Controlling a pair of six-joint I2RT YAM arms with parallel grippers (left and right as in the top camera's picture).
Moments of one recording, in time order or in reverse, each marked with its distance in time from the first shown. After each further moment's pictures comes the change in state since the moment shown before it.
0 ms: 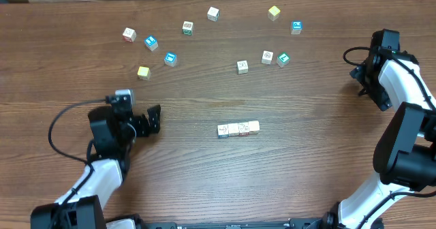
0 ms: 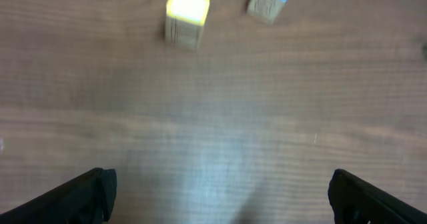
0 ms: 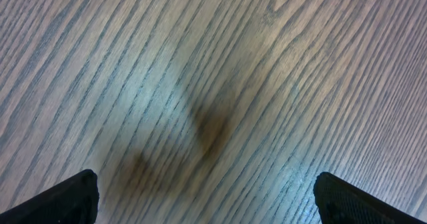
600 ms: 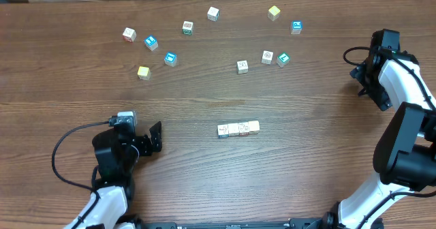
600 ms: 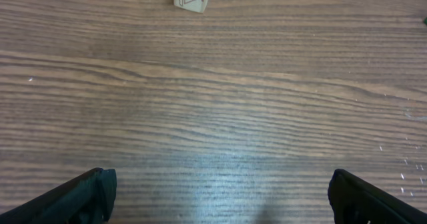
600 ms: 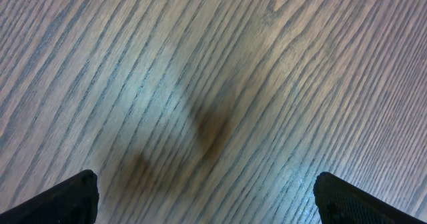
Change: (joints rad) left arm 0.000 -0.164 -0.225 0.130 -0.037 0.008; right arm 0.000 0.000 0.000 0.000 0.000 0.000
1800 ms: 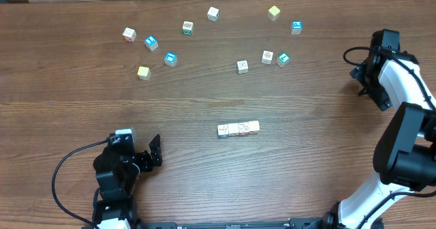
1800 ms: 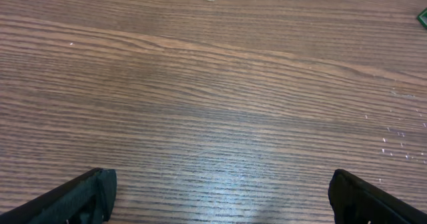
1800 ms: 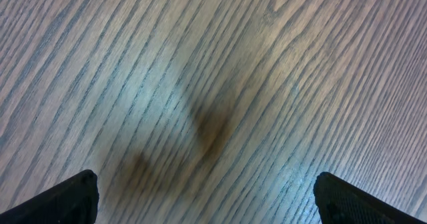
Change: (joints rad) left arm 0.000 -0.447 -0.122 -0.288 -0.054 -0.033; right arm 0.000 0.000 0.000 0.000 0.000 0.000
